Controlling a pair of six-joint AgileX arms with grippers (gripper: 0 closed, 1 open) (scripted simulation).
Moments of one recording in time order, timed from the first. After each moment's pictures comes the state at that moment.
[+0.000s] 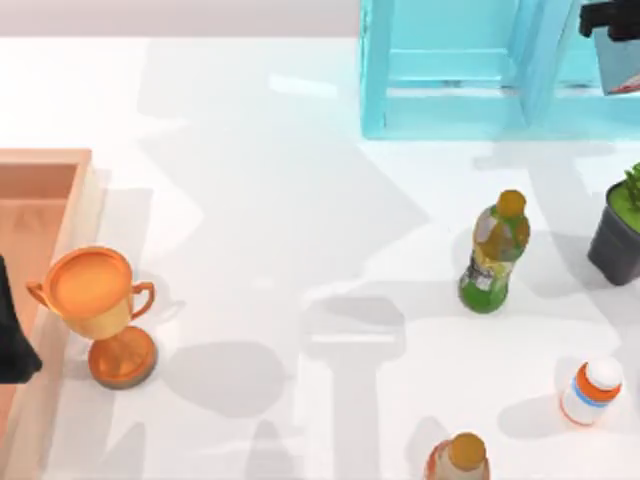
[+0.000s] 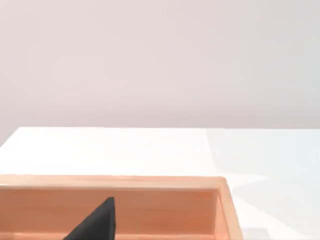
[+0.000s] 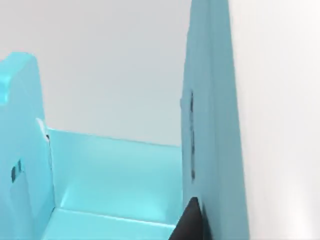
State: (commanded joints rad) left arm 0.00 0.00 0.00 0.00 0.00 0.00; right arm 0.21 1.42 0.98 0.28 0.12 -0.05
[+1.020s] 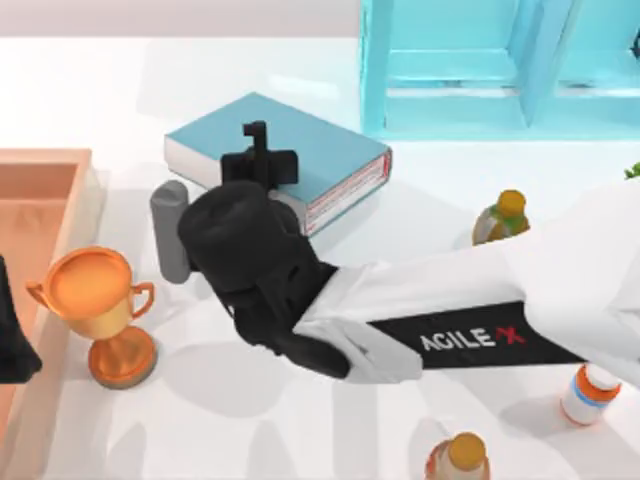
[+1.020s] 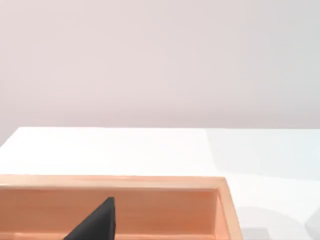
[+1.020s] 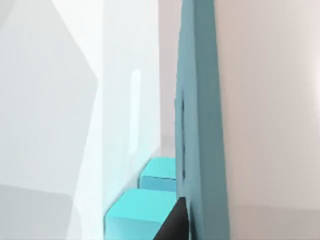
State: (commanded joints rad) left arm 0.00 0.00 0.00 0.00 0.00 0.00; right arm 0.99 2.16 1.30 0.46 0.84 -1.20
